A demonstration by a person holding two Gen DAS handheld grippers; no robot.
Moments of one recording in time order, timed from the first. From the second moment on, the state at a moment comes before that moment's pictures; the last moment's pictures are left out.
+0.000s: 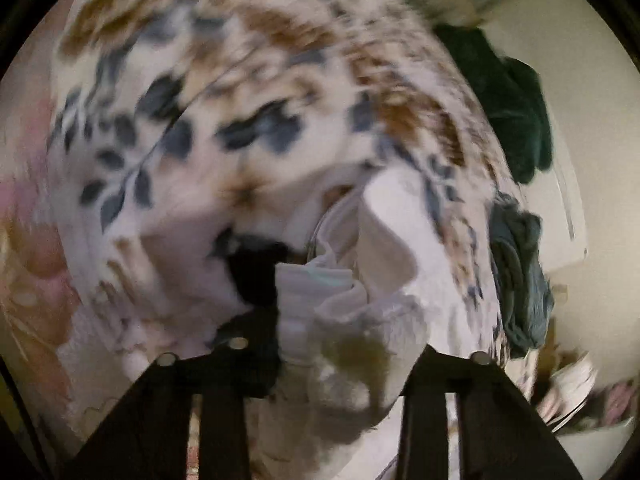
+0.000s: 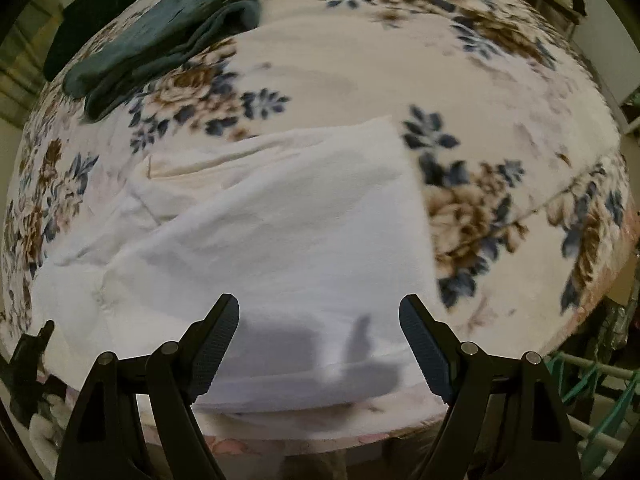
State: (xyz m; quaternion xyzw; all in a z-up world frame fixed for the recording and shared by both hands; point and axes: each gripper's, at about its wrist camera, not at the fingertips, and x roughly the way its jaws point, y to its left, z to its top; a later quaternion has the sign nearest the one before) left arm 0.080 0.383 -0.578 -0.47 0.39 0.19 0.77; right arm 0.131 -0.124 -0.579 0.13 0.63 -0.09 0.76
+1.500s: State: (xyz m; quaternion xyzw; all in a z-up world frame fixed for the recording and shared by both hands) left arm 0.084 0.176 -0.518 -0.22 0.54 0.11 0.81; right arm 0.164 -0.139 -0.646 0.26 0.67 0.17 0.67
